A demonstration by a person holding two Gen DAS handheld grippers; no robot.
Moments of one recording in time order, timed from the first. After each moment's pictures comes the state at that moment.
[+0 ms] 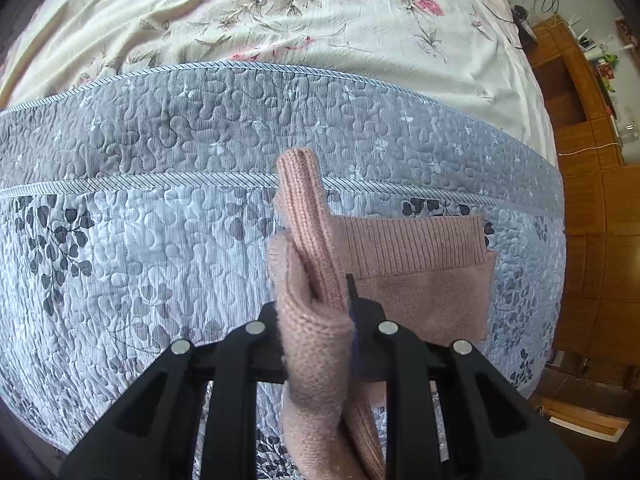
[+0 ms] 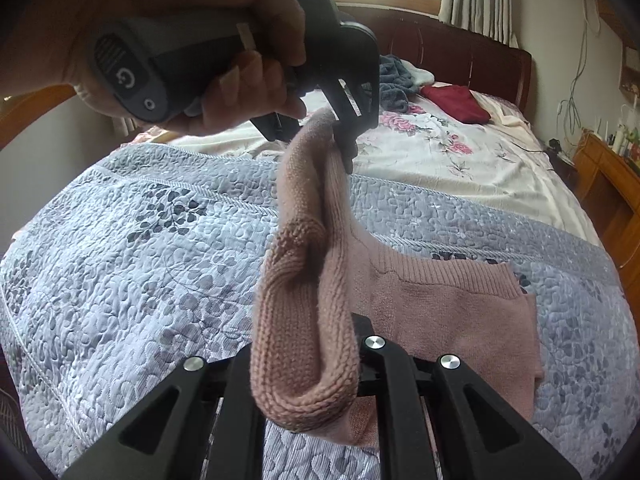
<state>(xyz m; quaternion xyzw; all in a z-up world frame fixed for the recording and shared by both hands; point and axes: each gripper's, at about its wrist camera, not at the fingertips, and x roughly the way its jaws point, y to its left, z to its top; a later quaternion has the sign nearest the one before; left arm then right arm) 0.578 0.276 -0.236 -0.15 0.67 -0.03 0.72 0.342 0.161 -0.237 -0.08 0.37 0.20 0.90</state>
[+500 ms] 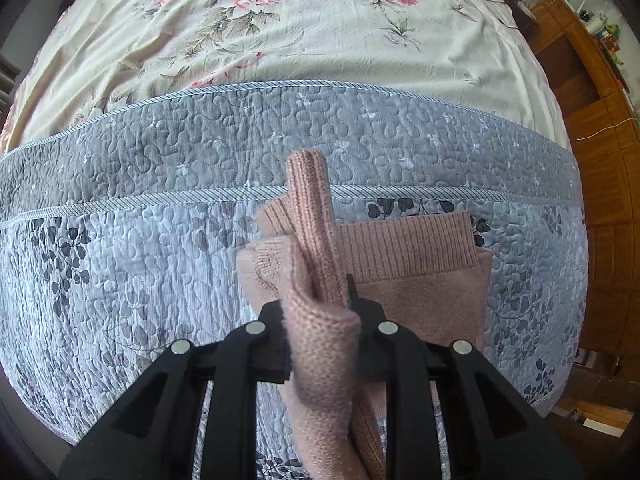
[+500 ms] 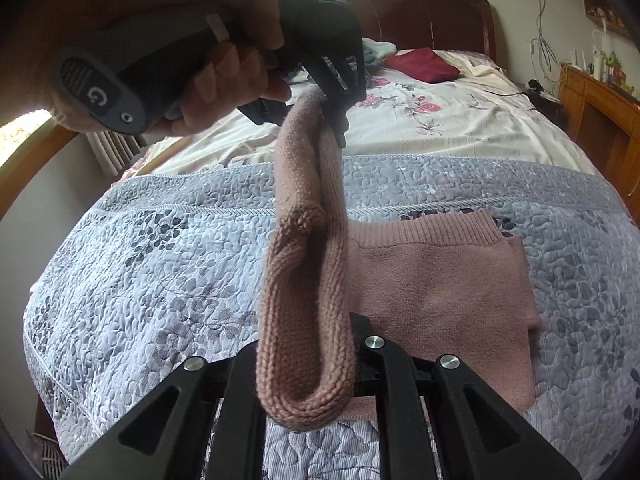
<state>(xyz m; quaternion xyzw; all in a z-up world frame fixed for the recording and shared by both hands) 0.586 0.180 -0.225 -0.08 0.66 -0.01 0.74 0.352 0.077 -0.246 0.02 0.40 0.19 0.90</state>
